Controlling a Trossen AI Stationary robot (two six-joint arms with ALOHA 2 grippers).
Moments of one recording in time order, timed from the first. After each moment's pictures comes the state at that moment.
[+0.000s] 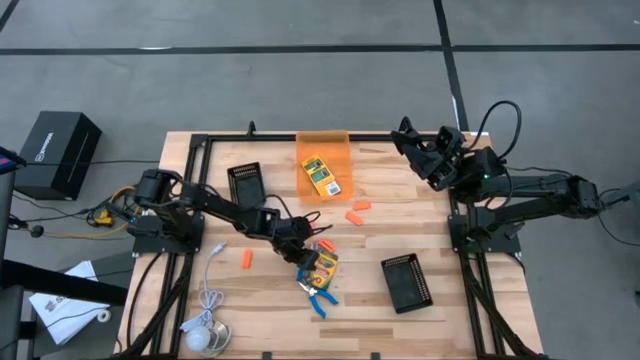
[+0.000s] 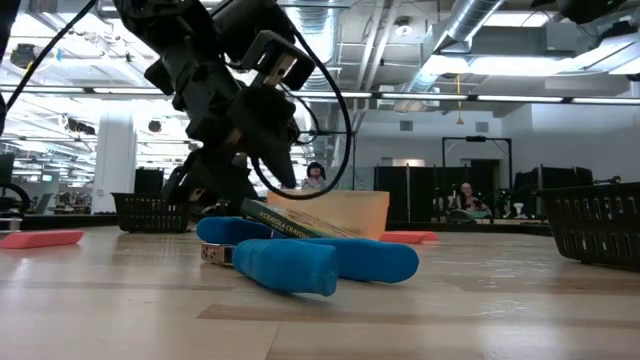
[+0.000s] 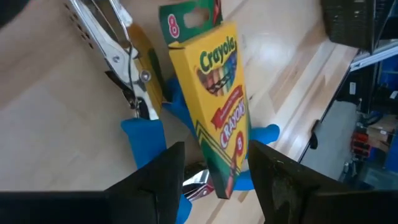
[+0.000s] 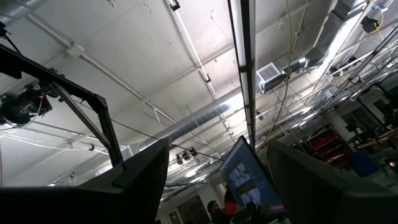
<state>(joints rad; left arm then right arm) -0.12 1.77 0.88 0.02 0.31 -1.16 -0.15 1.00 0.67 1.06 -0.03 0.64</state>
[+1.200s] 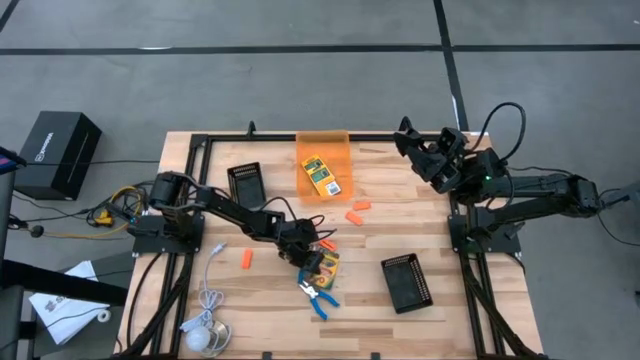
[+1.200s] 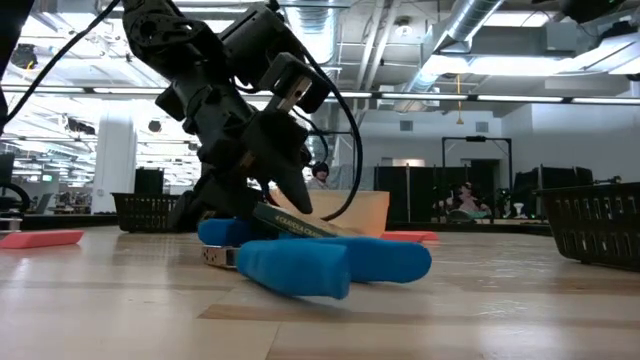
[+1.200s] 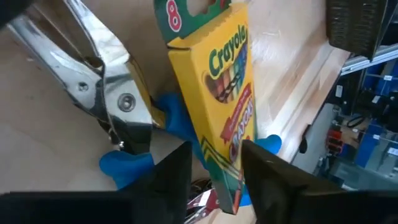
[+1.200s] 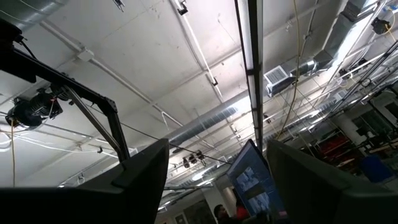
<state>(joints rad) -0.12 1.87 0.88 0.17 0.36 -1.24 -0.14 1.00 0.67 1.09 -0.03 0.64</state>
